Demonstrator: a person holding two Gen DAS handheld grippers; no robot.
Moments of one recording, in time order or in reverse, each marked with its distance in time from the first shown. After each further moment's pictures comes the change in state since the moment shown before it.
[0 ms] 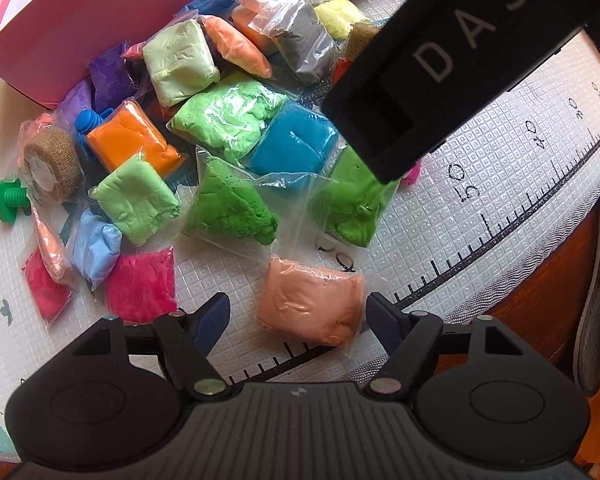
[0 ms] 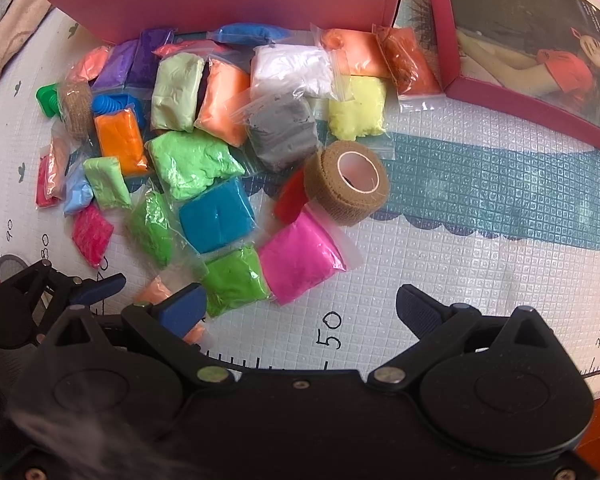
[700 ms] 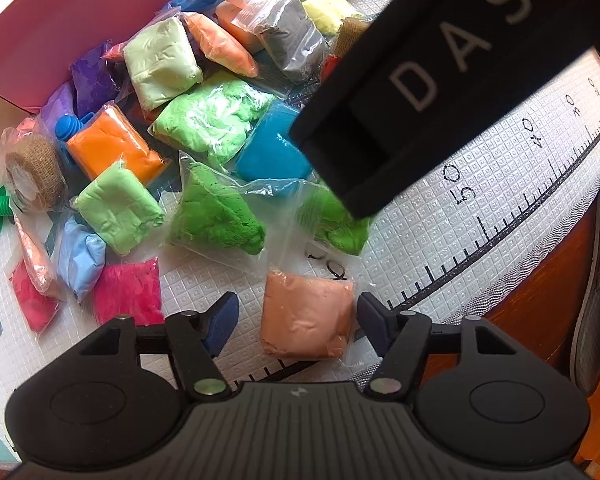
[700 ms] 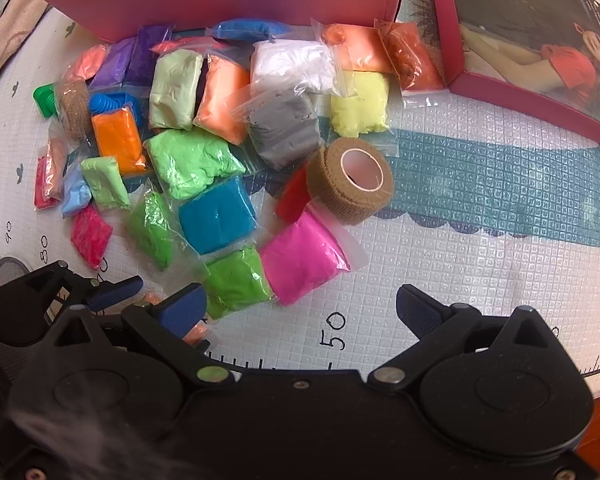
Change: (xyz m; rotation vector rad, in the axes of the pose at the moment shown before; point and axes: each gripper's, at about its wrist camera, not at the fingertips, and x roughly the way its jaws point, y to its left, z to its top) left arm 0.005 0.019 0.022 0.012 0.015 -0.030; right arm 0.009 0.000 0.000 0.010 0.009 0.000
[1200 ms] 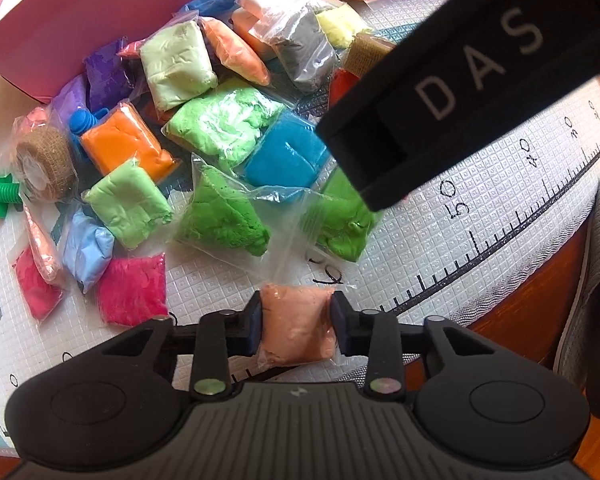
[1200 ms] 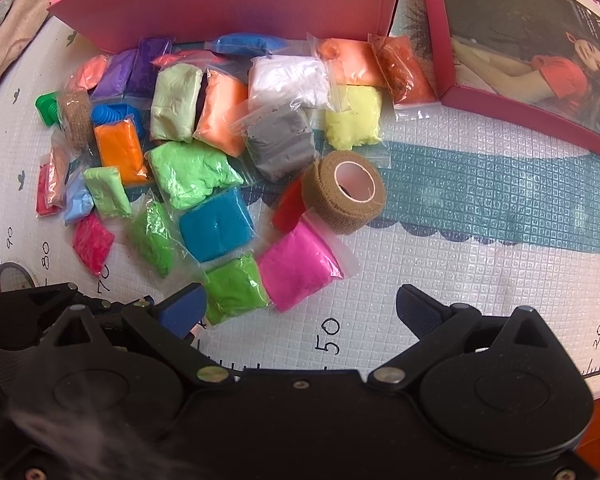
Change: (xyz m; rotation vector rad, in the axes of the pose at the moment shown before) left arm -0.012 0.029 0.016 -0.056 -0.005 -0.014; right arm -0.015 -0.005 0.003 -0.001 -0.027 -0.009
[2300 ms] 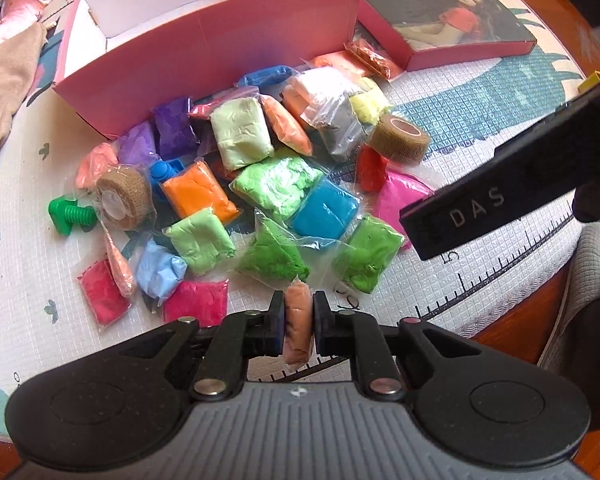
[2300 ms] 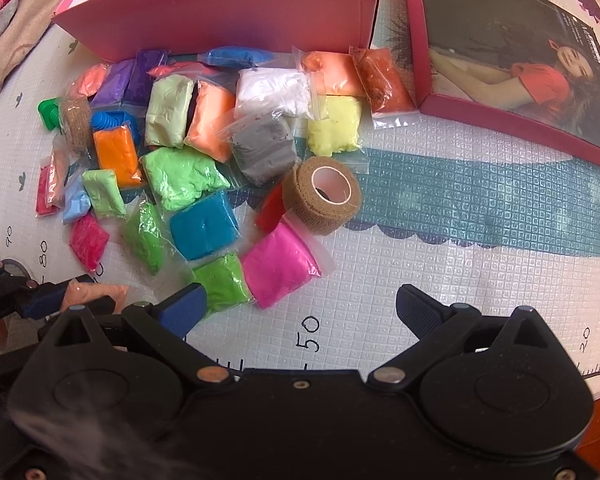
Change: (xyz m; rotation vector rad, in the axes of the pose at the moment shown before) left arm -0.061 -0.037 -0.028 -0.065 -0.106 0.047; right arm -0.015 -0.010 -0.009 -0.011 -0.041 -0.001
